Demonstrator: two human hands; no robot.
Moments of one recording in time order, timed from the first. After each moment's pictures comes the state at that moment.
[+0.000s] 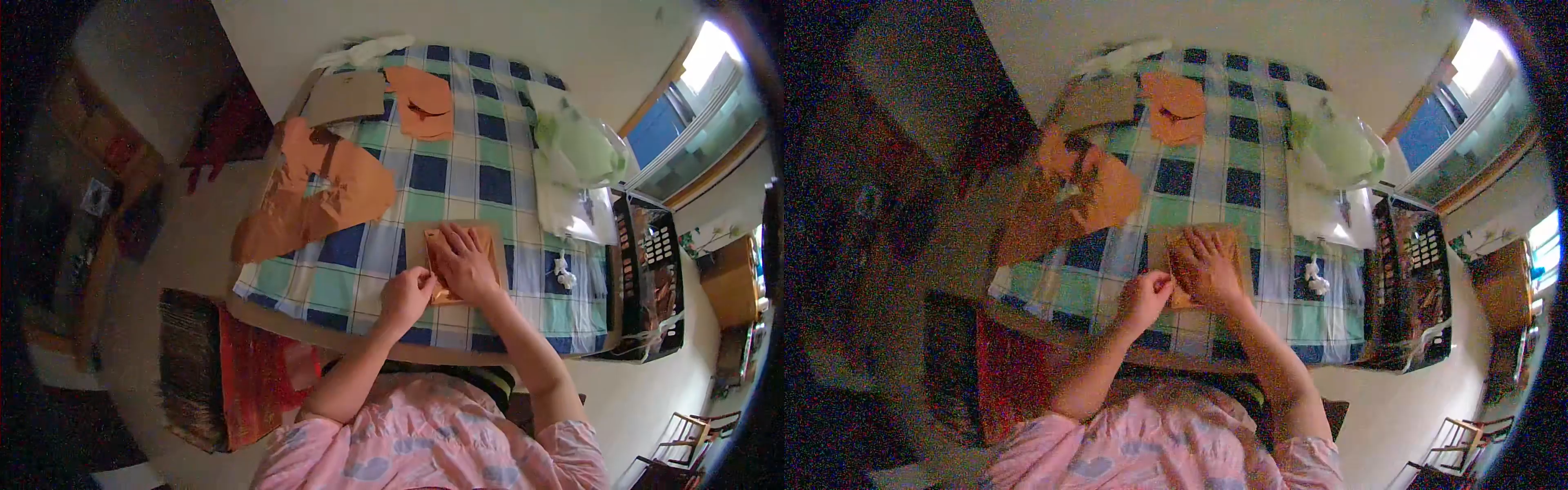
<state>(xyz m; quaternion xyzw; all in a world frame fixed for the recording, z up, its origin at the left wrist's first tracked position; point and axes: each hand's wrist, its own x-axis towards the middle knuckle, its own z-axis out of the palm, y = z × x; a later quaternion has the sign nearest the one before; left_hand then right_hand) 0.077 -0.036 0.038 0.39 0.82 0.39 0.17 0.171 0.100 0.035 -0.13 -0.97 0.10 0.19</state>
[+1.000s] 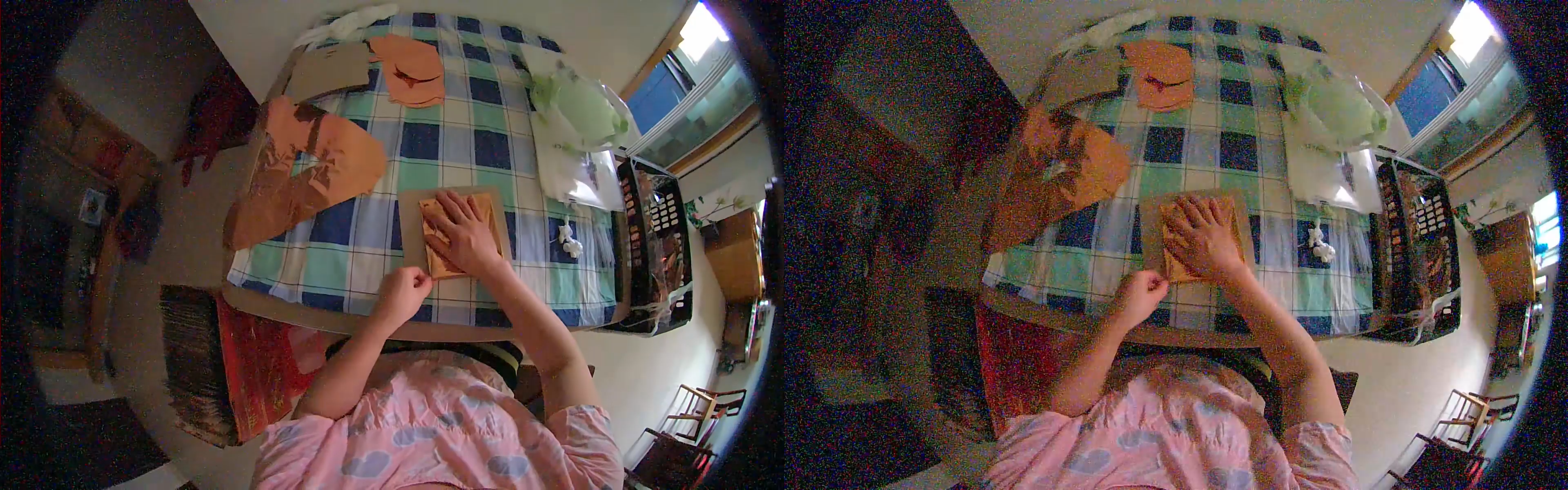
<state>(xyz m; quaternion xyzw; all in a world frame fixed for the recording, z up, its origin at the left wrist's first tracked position) 0.085 -0.063 0.012 0.40 0.78 0.37 0.29 0.169 0.099 0.033 -0.15 -0.96 0.10 0.20</state>
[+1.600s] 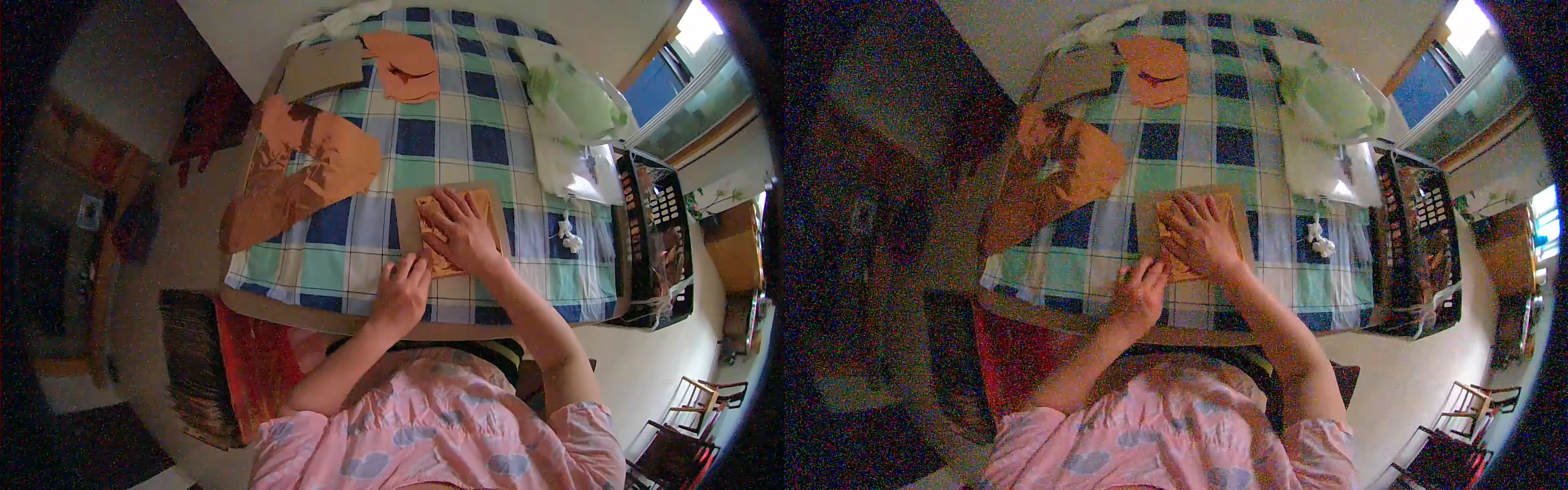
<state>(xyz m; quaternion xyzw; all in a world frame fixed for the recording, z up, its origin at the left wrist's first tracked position) 0.090 -0.075 0.026 0.67 0.73 0.15 -0.06 0.170 0.102 0.025 -0.15 -0.97 0.11 0.16</state>
